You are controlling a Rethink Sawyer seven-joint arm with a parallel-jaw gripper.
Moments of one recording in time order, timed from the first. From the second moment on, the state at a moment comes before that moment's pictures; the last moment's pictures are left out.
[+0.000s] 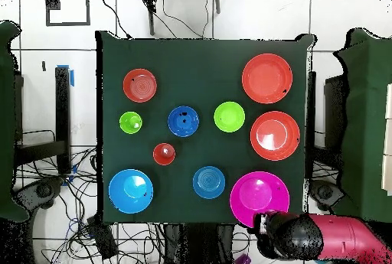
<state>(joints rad) -1.21 -1.09 0.67 2.27 -0.66 0.81 1.82</state>
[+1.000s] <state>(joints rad) -1.17 -0.80 0.60 2.10 -0.76 0.85 1.82</state>
